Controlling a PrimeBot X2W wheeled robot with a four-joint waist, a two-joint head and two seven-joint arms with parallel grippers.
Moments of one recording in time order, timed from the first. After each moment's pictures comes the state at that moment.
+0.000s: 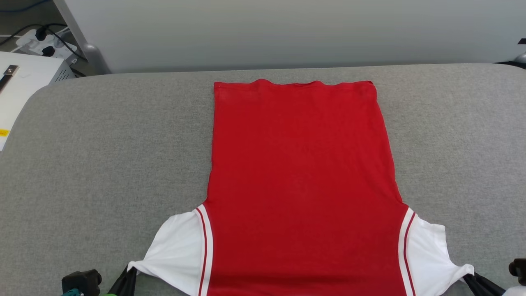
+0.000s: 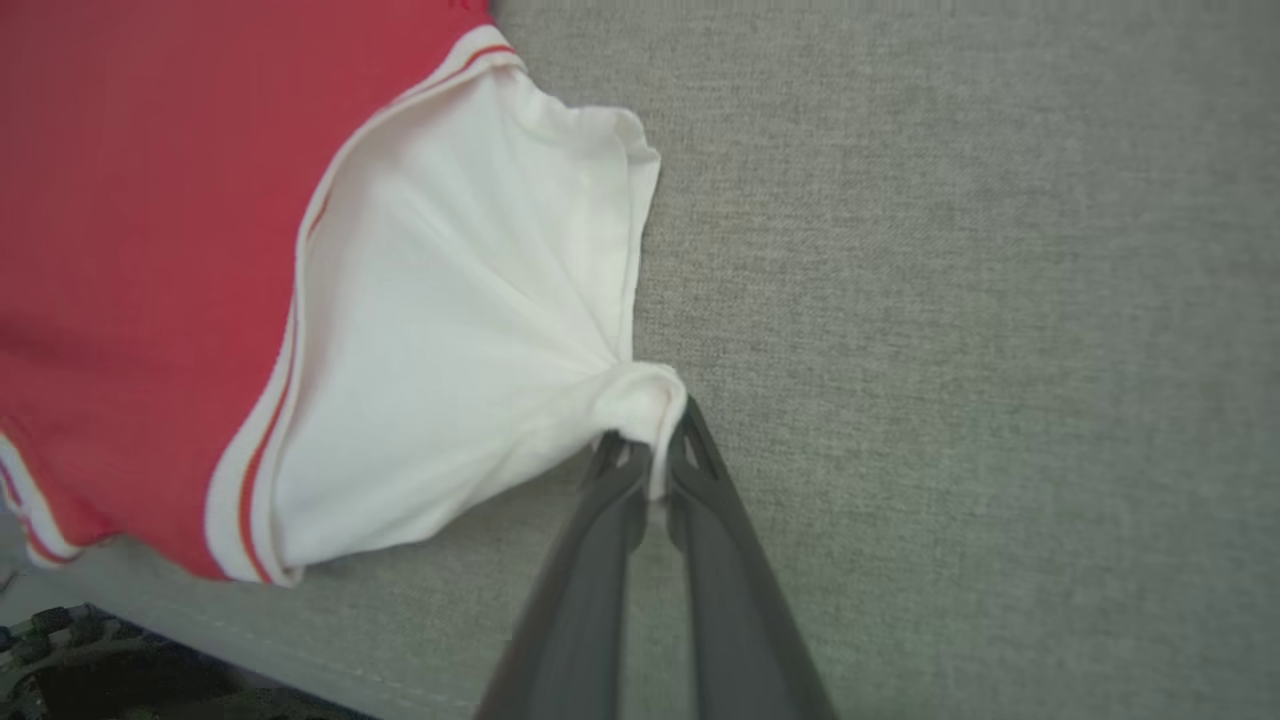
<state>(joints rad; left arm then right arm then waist) 0.04 0.57 -0.52 0.27 -0.89 0.14 -0.26 0.04 -0.71 0.52 0.35 0.87 0.13 -0.14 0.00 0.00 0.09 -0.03</state>
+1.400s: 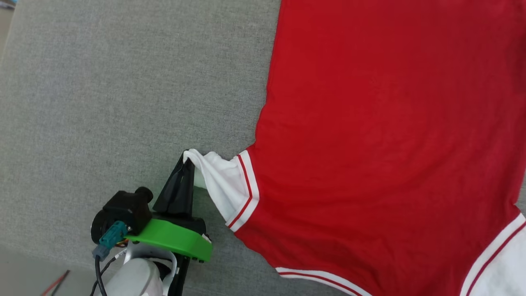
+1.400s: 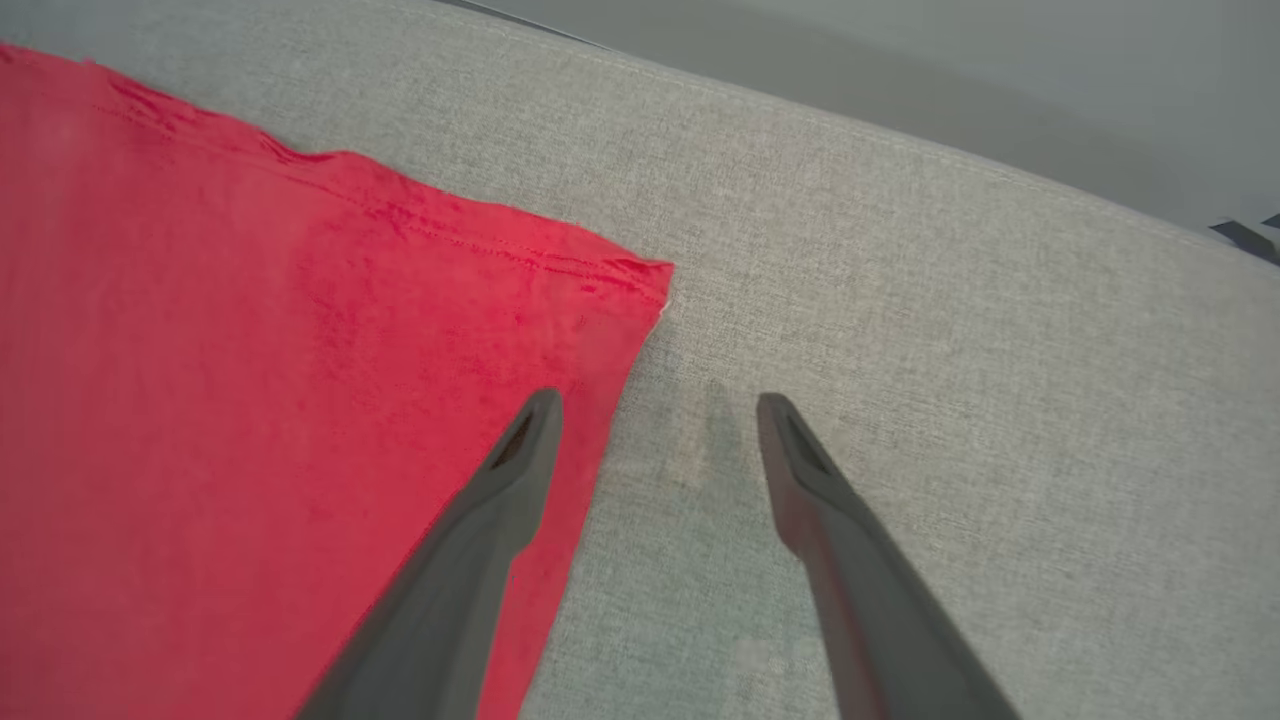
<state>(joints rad) -0.18 0.39 -0.49 -0.08 -0.60 0.20 -0.26 -1.06 -0.74 0.25 0.37 0.72 0.13 1.01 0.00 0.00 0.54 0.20</state>
